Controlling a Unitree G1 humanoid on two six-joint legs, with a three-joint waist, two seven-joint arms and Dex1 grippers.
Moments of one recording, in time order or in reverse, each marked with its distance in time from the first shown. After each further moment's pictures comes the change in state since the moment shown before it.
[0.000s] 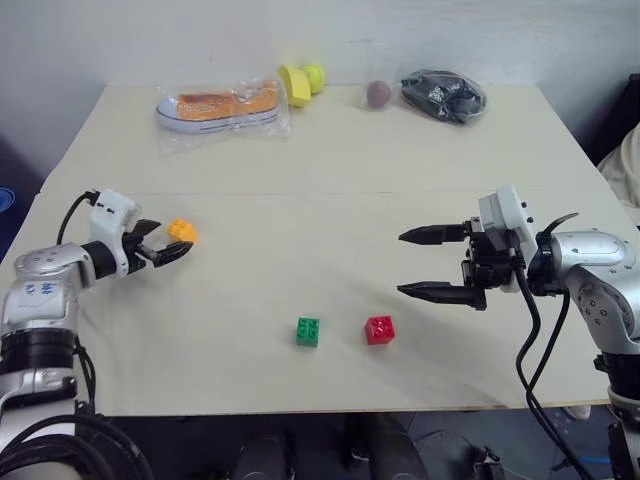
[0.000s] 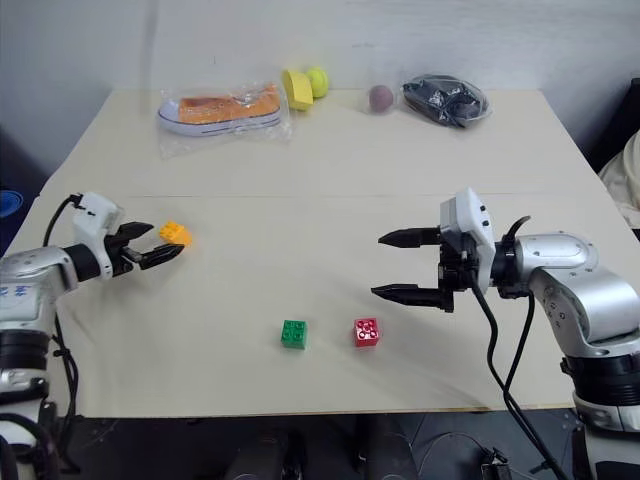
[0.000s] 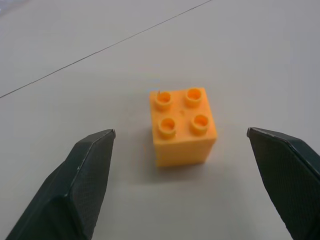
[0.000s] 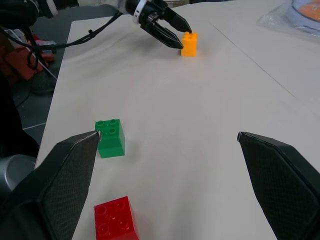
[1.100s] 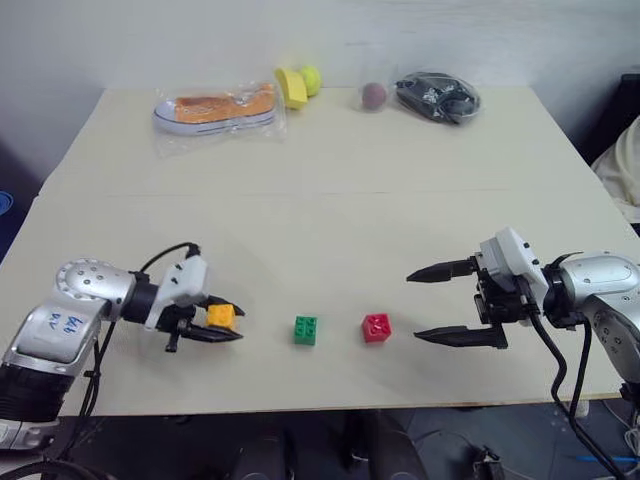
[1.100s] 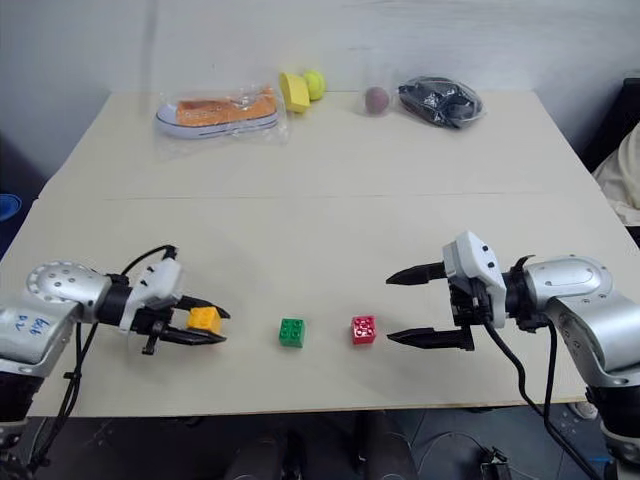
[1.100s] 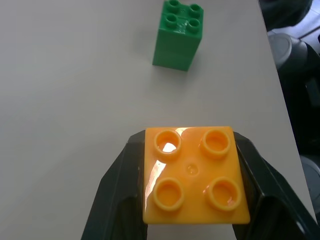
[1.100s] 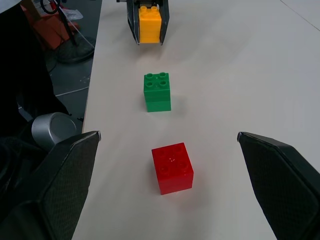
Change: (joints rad) left arm 0.344 0.193 -0.254 -0.697 -0.112 -0.038 -0.574; right arm 0.168 -0.120 -0.011 -0.074 -0.013 -0.064 0.134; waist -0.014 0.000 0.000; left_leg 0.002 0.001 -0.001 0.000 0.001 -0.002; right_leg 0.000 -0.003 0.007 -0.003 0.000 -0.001
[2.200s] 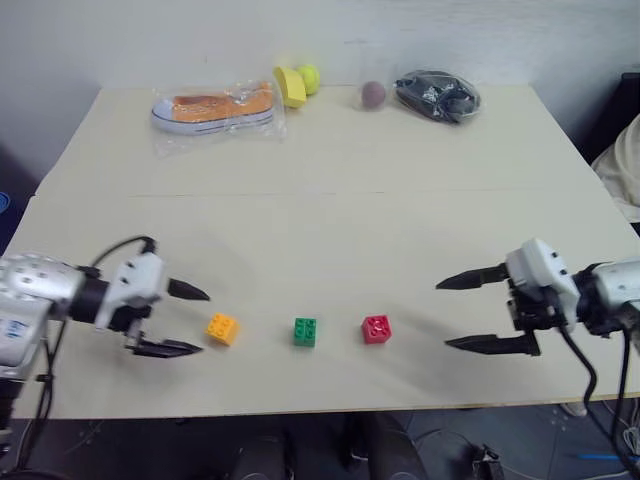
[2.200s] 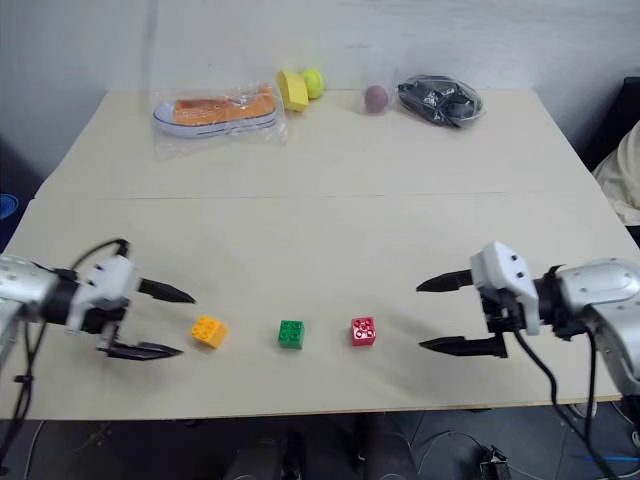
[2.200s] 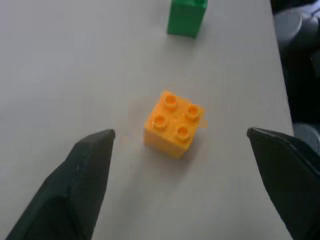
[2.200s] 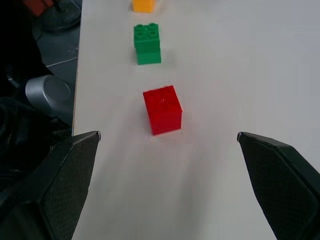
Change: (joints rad) left arm 0.143 0.205 0.305 -0.015 -0.150 0.043 -0.077; right arm 0.084 -0.134 -0.098 0.094 -0.053 -0.084 0.124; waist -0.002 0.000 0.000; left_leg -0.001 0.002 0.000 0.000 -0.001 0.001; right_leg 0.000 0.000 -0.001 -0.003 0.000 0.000
